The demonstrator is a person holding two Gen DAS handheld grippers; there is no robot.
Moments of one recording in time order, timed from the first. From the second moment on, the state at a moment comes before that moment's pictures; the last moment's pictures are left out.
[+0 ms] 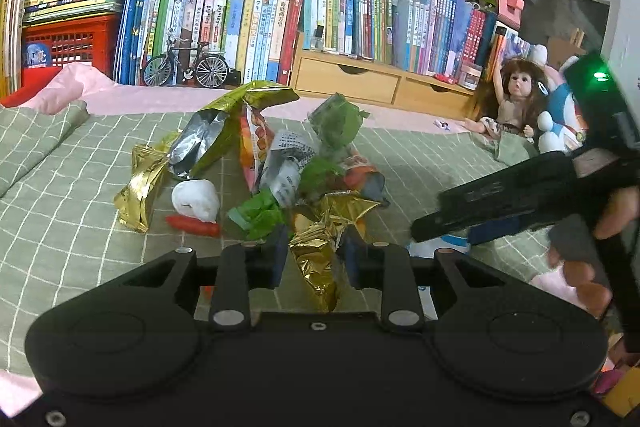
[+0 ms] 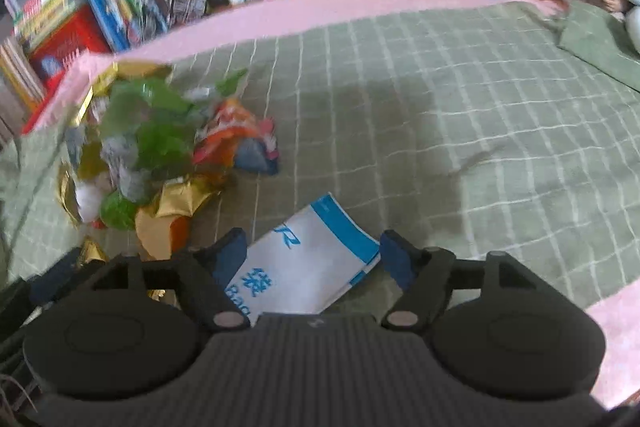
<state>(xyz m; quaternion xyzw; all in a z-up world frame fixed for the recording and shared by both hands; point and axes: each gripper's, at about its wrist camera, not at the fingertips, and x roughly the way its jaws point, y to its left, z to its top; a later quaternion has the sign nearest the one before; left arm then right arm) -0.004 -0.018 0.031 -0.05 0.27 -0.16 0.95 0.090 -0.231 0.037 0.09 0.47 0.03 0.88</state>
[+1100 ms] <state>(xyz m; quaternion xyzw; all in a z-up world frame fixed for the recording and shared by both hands) 0.001 -0.017 0.009 -0.08 0.30 -0.16 0.94 0.063 -0.205 0.039 0.06 0.42 0.08 0.90</state>
